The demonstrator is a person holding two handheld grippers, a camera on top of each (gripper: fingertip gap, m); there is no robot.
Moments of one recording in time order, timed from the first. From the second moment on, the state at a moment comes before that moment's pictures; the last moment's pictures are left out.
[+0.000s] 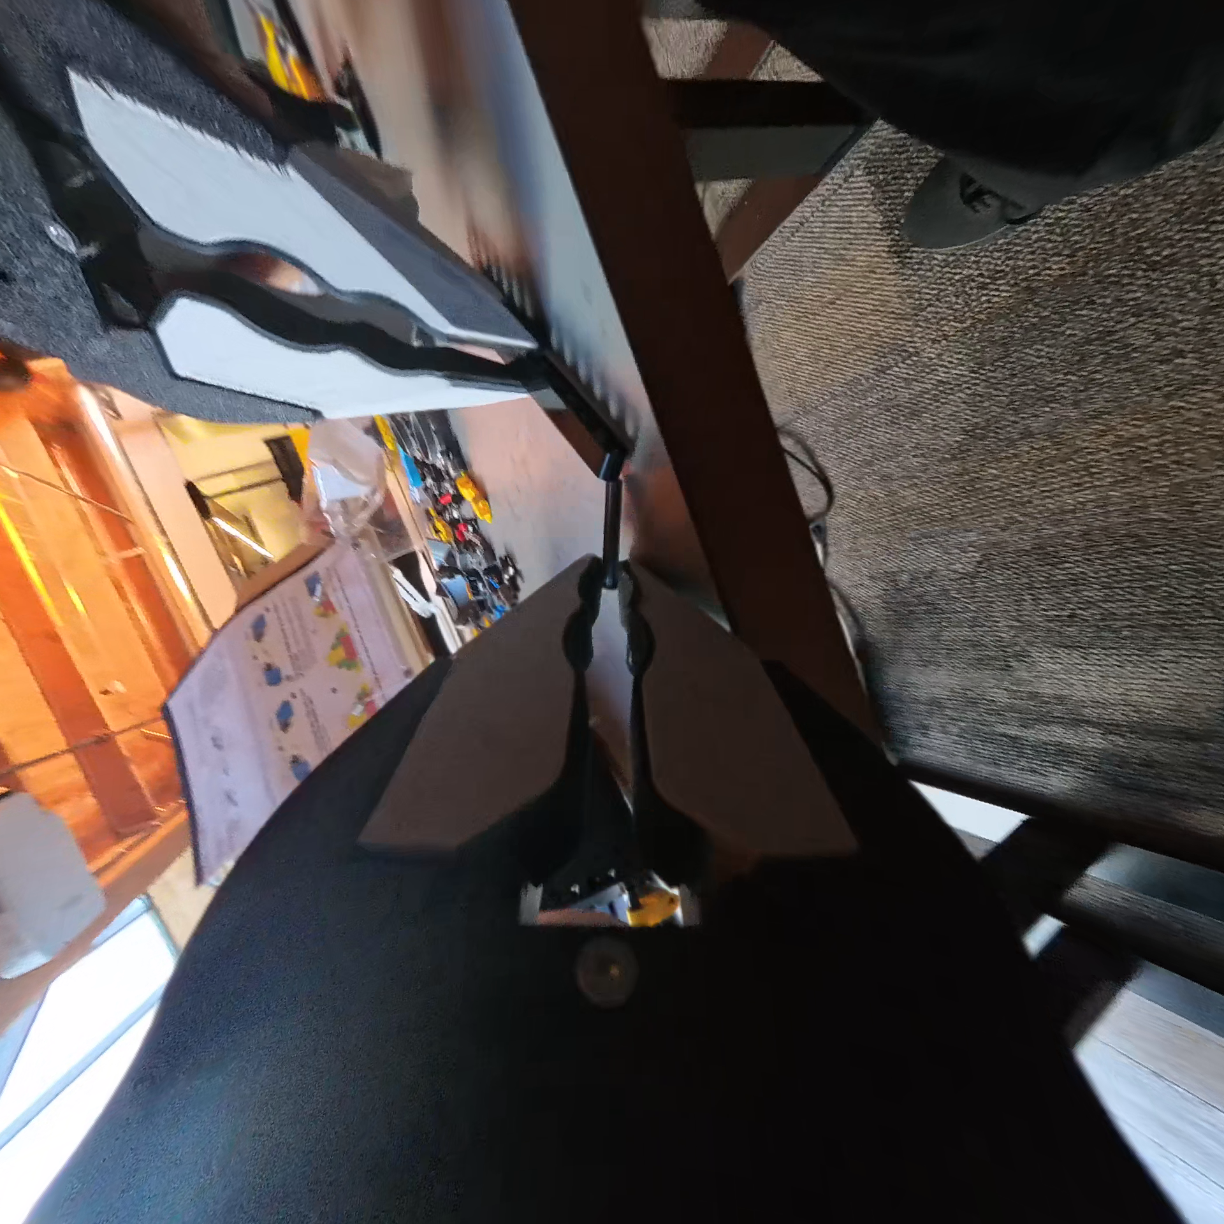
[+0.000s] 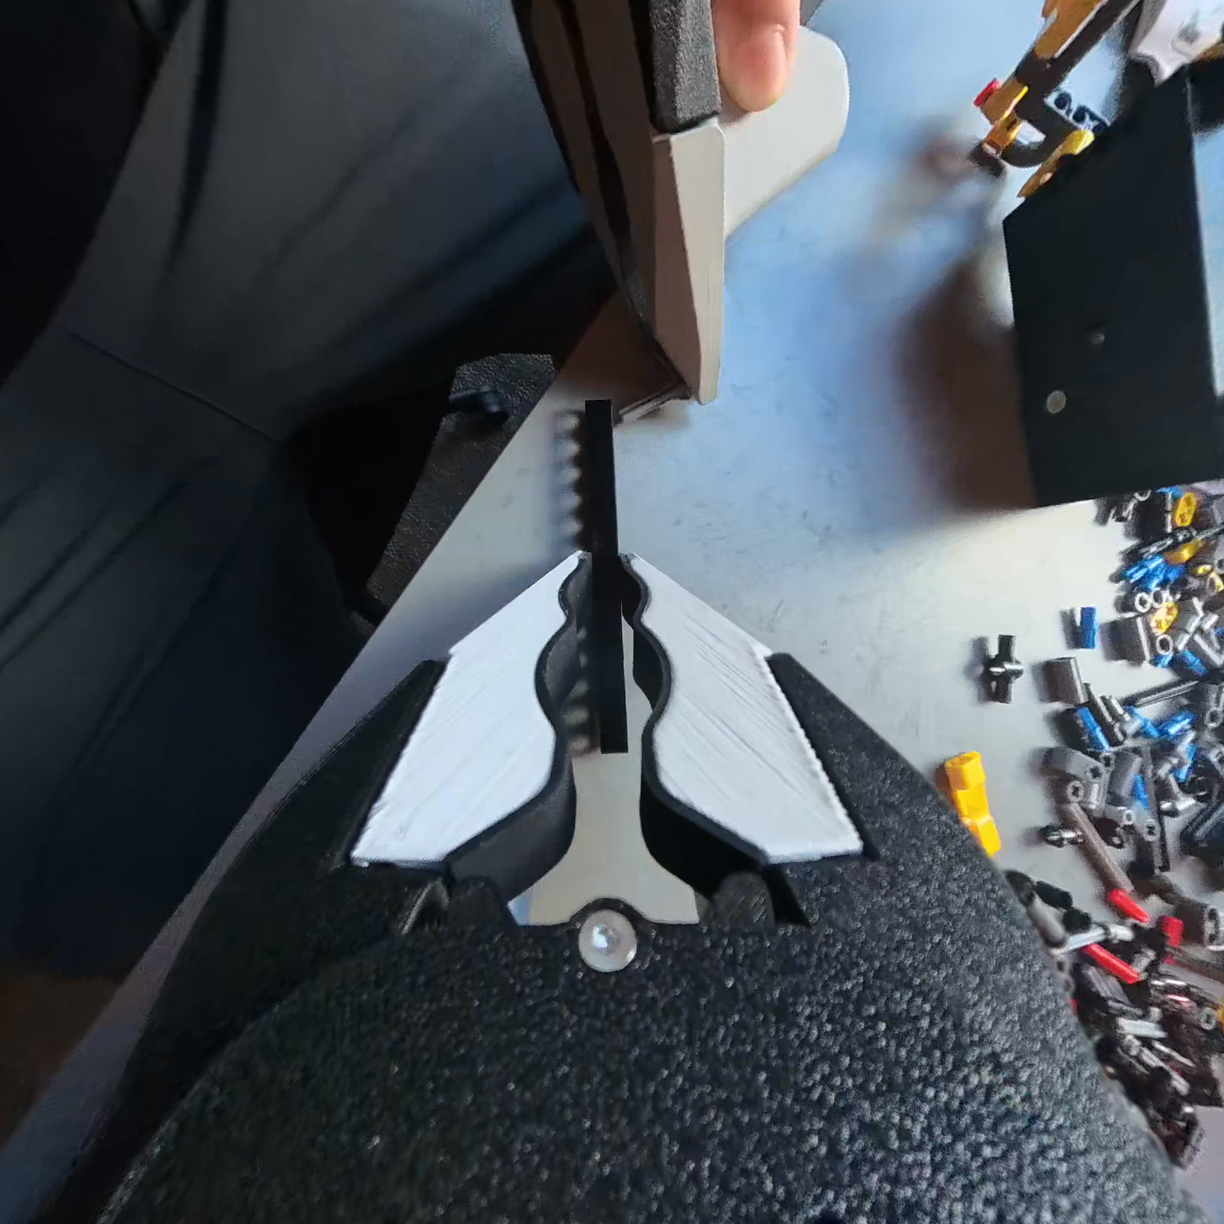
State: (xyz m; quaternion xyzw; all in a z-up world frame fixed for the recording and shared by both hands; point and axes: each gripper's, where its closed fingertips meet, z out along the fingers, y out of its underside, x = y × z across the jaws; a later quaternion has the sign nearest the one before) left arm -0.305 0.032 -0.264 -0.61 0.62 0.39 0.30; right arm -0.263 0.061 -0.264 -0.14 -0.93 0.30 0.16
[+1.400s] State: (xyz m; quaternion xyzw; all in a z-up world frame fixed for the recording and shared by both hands) left arm -0.288 0.013 -0.259 -0.85 0.34 0.00 0.41; right arm -0.276 0.059 -0.265 -0.19 -0.90 0.35 0.15
